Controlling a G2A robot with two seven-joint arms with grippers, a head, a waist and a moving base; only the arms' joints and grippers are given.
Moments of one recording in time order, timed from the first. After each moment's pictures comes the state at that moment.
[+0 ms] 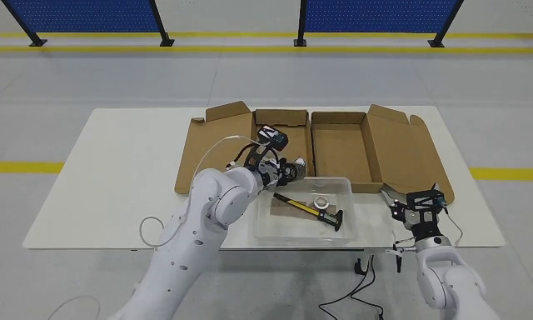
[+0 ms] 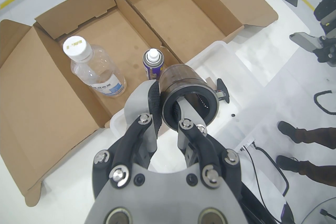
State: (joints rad) left arm 0.99 -1.42 -1.07 -1.63 1.09 -0.09 -0.96; right arm -1.73 -1.15 1.60 -1.80 -1.33 0.00 0.00
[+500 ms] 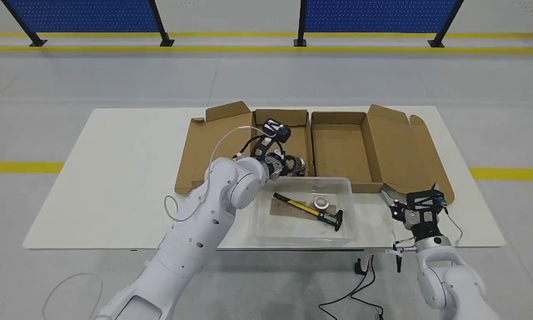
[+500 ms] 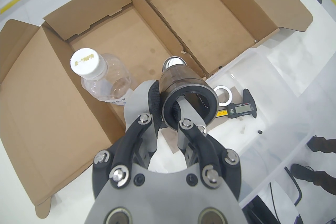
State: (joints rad) left arm 0.86 -1.45 -0.99 -1.40 1.12 -0.05 -0.88; right arm -1.73 -1.15 1.60 -1.80 -1.33 0.00 0.00
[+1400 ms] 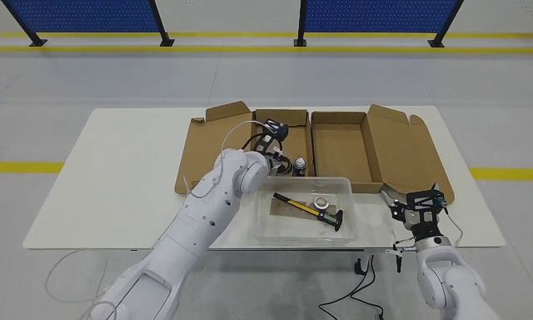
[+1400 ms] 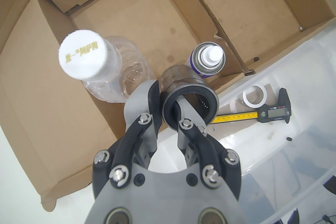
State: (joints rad) left arm 0.72 -1.49 -0.91 -1.12 1.11 -0.01 -0.89; right arm -1.73 -1.15 1.60 -1.80 -1.33 0.00 0.00
